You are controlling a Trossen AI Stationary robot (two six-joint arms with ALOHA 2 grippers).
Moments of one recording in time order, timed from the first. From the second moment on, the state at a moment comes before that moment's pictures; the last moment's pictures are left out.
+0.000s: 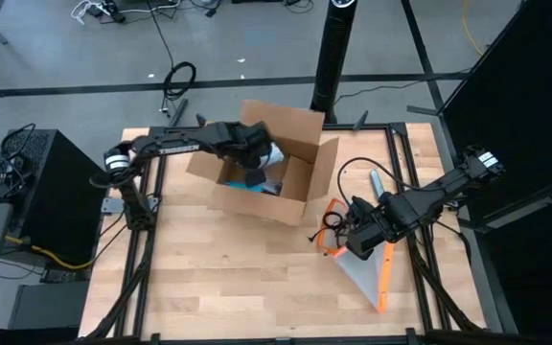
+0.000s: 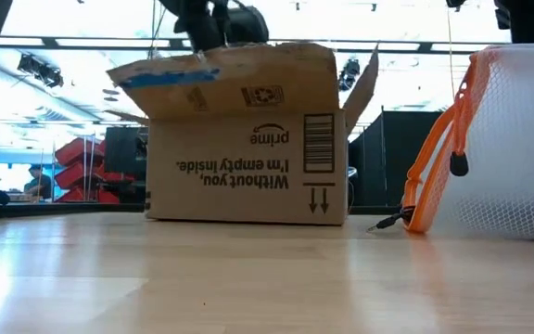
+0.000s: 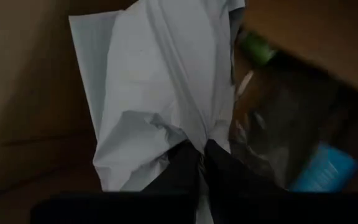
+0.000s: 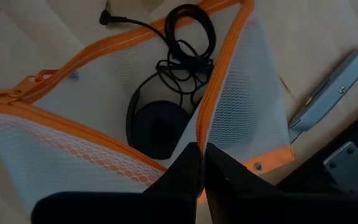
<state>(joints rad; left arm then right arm) 0.36 1.74 1.51 -0.89 -0.14 0.09 0.50 1.41 1.30 -1.45 0.21 1.17</state>
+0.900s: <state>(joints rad) 0.01 1.68 1.65 -0.72 0.57 0.04 0.63 1.44 1.37 -1.22 0.23 1.24</state>
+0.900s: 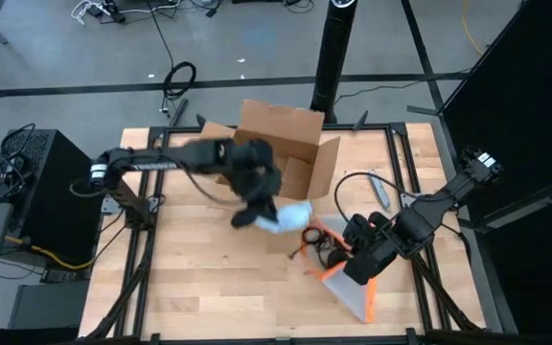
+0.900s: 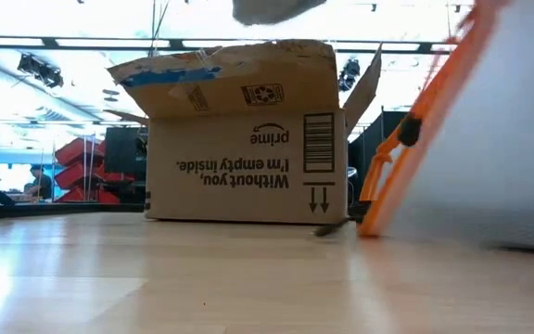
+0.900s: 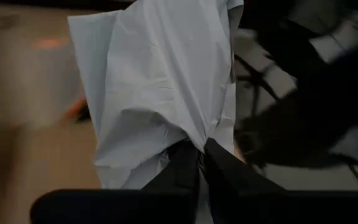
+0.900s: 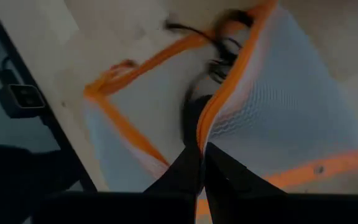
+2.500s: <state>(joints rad) -0.06 1.97 2.33 -1.19 0.07 0.14 0.63 1.47 1.37 -1.14 0.24 1.31</state>
